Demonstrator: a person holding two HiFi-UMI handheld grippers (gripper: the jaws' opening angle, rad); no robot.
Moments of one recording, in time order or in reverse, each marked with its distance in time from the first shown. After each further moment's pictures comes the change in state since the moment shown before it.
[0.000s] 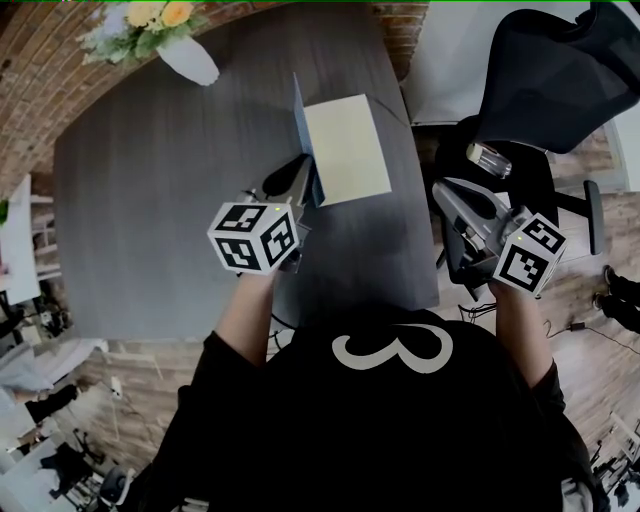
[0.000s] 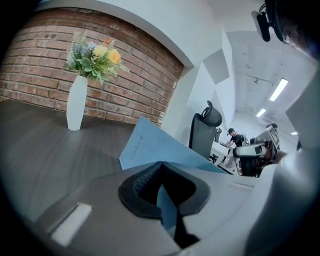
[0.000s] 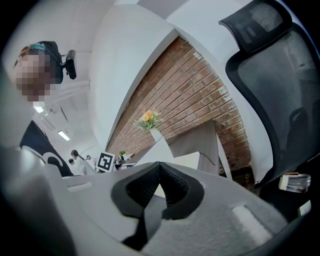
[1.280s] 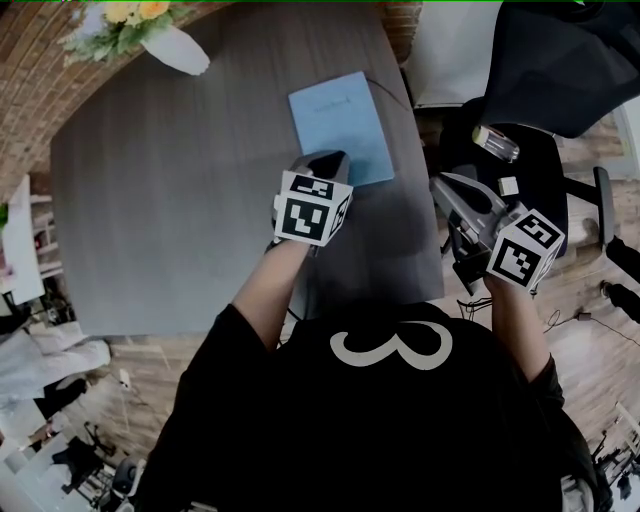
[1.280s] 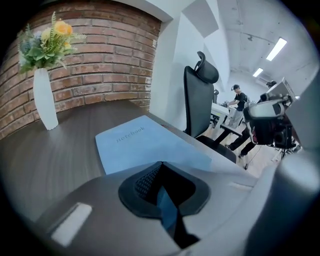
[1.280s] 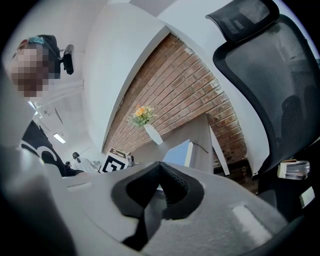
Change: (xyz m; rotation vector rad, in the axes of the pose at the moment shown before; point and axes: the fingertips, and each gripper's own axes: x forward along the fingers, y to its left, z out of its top) left arm 0.067 -0.023 -0.081 0.250 0.354 0.034; right arm 0.006 -0.020 -0.034 0.053 0.012 -0.038
